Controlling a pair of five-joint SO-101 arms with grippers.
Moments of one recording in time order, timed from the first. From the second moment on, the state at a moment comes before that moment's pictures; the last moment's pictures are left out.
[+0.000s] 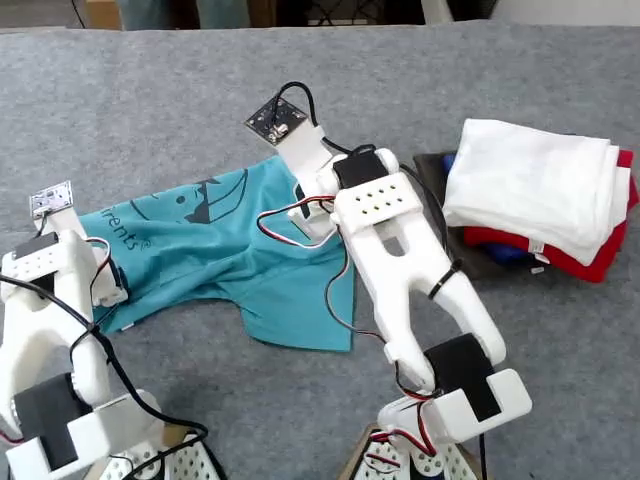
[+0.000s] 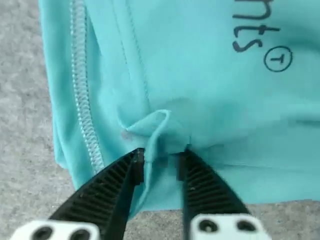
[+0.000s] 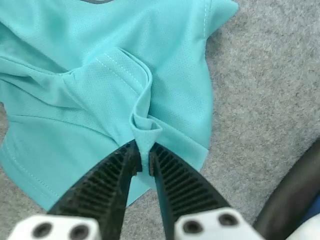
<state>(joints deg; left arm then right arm) -30.2 -13.3 46.5 58.3 -2.5 -22.1 -0.7 12.3 68.6 22.9</state>
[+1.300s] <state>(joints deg) -30.2 -18.8 45.0 61.1 -2.5 -22.1 -0.7 12.3 68.6 22.9</state>
